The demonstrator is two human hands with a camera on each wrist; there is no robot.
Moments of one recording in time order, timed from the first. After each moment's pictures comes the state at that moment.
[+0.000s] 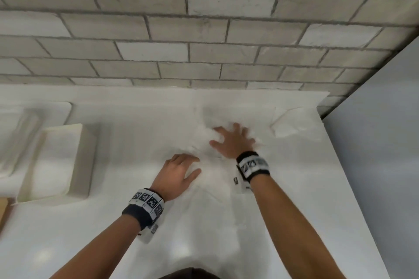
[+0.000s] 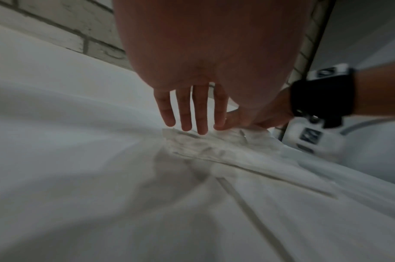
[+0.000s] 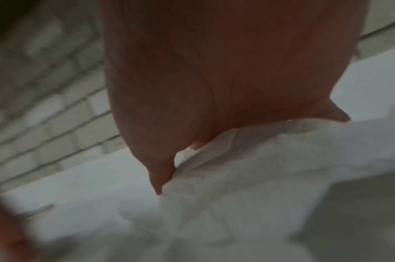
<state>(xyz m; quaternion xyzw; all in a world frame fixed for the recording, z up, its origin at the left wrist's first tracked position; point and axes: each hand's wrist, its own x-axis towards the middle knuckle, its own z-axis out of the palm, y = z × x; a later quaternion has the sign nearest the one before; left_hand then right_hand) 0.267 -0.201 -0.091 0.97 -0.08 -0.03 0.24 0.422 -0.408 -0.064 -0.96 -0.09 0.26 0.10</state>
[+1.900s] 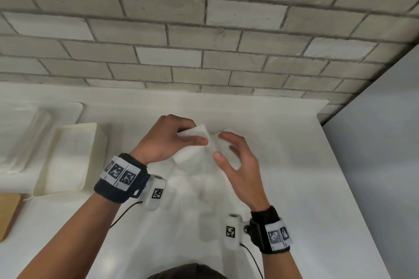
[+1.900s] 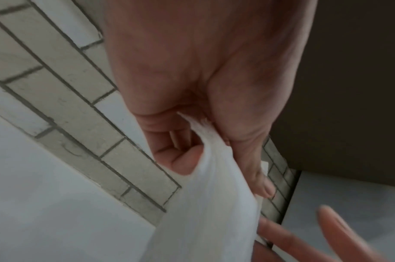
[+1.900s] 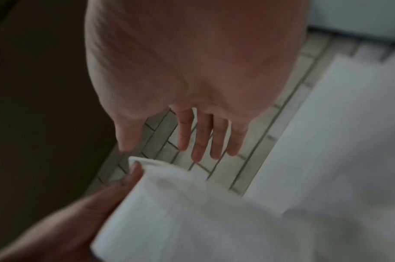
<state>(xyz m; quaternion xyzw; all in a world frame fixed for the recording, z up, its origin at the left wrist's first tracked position) 0.281 -0.163 0.104 0.89 -0.04 -0.03 0.45 0.268 -0.401 0.041 -0.78 -0.15 0.01 0.61</state>
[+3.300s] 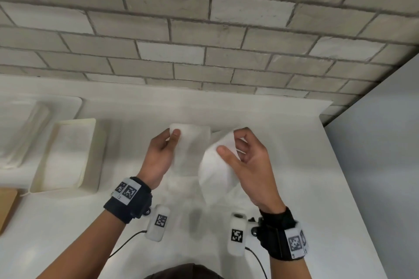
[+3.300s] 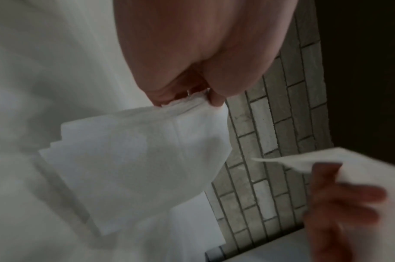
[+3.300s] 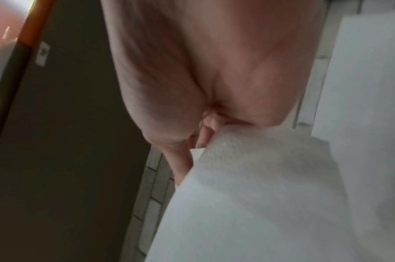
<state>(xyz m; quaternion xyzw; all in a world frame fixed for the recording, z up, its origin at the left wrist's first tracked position) 0.258 -0.171 0.020 0.67 0.19 0.06 0.72 0.269 -0.401 0.087 -0.71 -0.14 0.09 0.68</state>
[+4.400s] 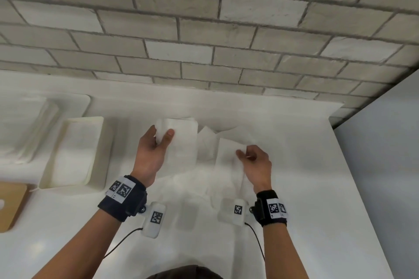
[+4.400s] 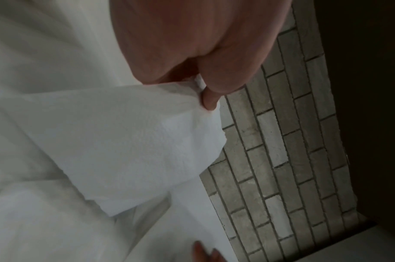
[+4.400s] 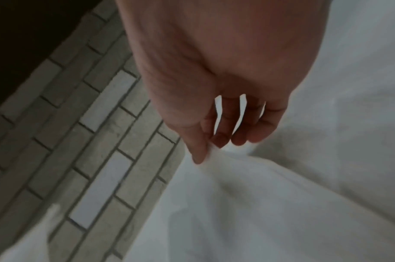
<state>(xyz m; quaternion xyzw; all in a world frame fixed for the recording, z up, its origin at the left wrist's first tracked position) 0.257 -0.139 0.012 0.67 0.24 0.12 0.69 0.338 -0.422 -0.056 -0.86 0.09 0.07 0.50</state>
